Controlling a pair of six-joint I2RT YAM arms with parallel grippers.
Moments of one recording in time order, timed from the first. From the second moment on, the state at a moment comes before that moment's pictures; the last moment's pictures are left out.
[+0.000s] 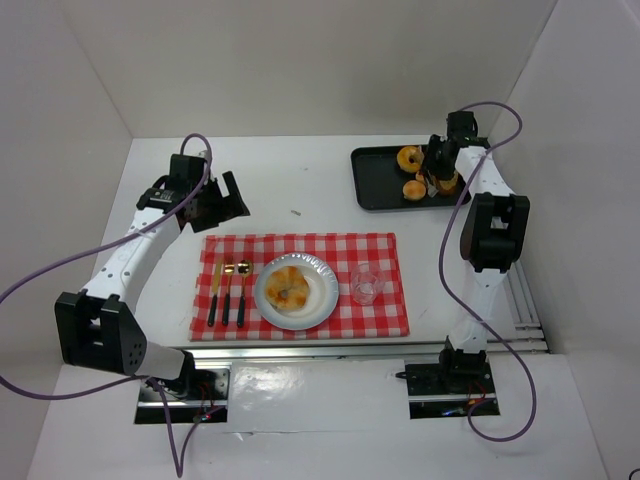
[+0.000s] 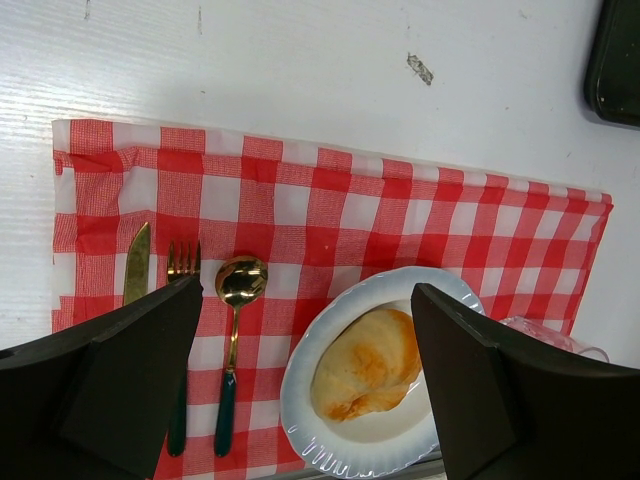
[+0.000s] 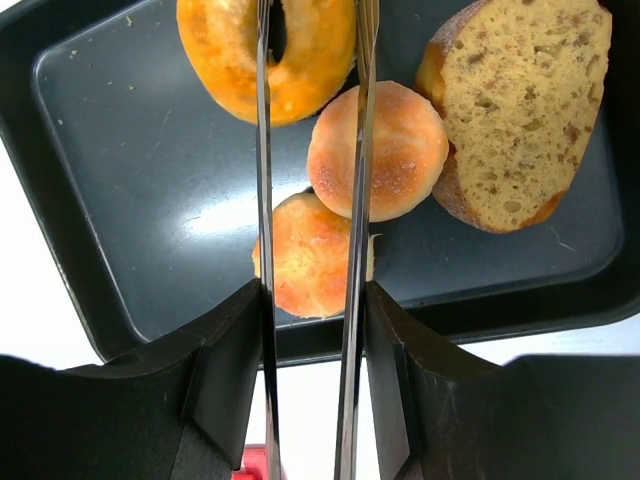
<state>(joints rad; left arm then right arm) -0.13 1.41 1.24 -0.68 0.10 -0.50 -0.08 2.17 1.89 -0.60 -0.09 0.27</state>
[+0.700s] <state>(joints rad) -0.13 1.41 1.24 -0.68 0.10 -0.50 -0.04 2.15 1.89 -0.63 -0.12 0.24</state>
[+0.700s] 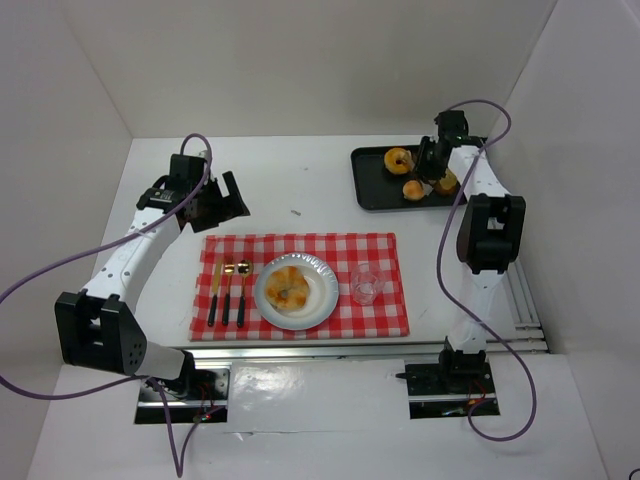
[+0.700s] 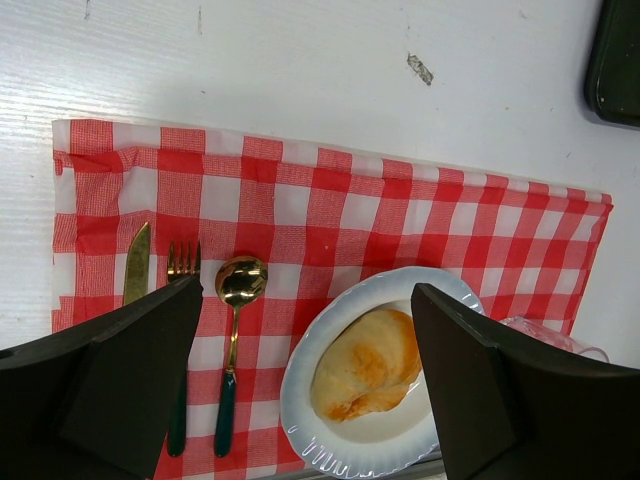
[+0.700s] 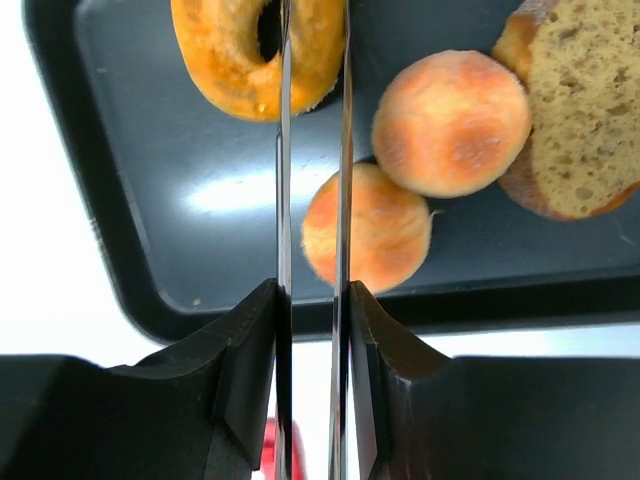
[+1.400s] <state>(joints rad) -0.13 1.39 1.24 -0.68 0.13 -0.51 0.53 1.35 1.30 -0.63 -0.04 0.34</state>
